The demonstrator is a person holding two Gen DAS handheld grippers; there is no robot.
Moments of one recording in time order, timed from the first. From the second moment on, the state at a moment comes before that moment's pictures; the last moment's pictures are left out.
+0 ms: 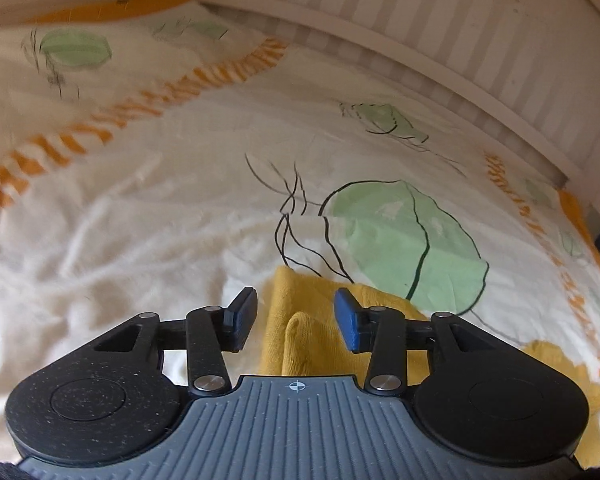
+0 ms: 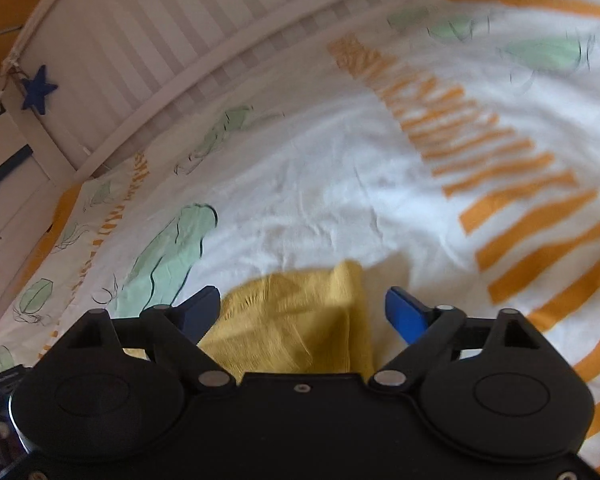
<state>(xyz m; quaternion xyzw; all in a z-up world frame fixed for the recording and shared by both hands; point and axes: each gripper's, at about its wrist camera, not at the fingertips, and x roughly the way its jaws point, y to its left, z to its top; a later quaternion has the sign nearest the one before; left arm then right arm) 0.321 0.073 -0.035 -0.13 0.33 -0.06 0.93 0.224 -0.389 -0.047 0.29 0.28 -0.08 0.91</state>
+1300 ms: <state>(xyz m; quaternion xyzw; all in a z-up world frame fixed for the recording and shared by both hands) 0.358 -0.019 -0.074 0.03 0.39 -0.16 0.91 0.302 -0.272 -0.077 0.05 0.37 -0.06 0.93</state>
